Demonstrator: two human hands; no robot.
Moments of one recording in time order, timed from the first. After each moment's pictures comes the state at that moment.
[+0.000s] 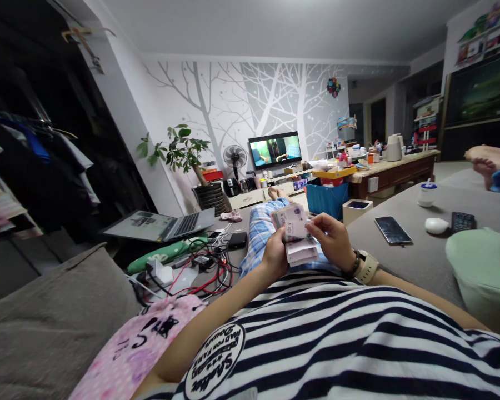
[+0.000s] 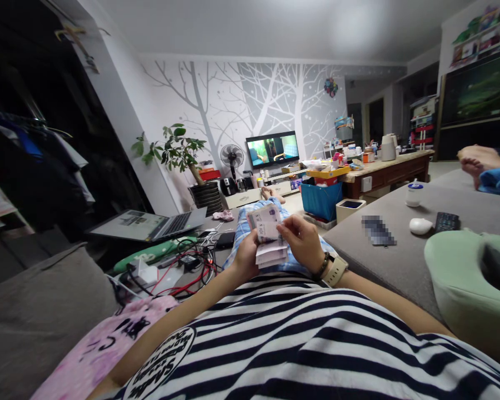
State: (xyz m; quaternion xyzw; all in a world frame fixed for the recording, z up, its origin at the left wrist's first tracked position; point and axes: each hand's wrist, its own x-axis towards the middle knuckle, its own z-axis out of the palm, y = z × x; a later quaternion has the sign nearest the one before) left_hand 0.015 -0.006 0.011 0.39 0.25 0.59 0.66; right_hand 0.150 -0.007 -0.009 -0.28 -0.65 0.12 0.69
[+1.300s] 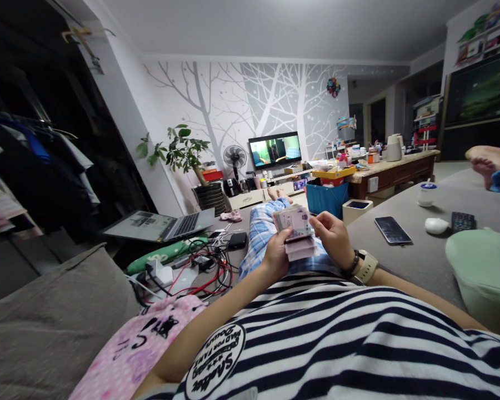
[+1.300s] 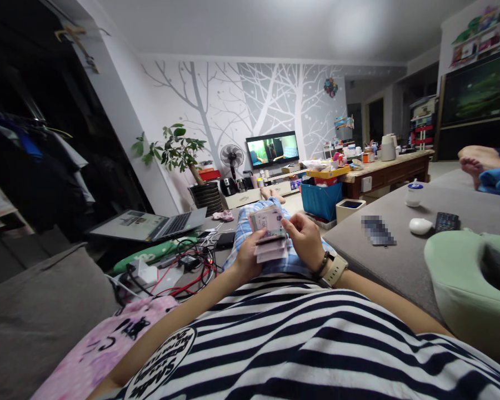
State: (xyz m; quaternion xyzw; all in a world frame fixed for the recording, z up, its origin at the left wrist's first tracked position) left_hand 0.014 -0.008 0.008 0.41 0.26 0.59 0.65; right_hand 0.153 0.000 -0.007 -0.34 -0.62 0.18 0.69
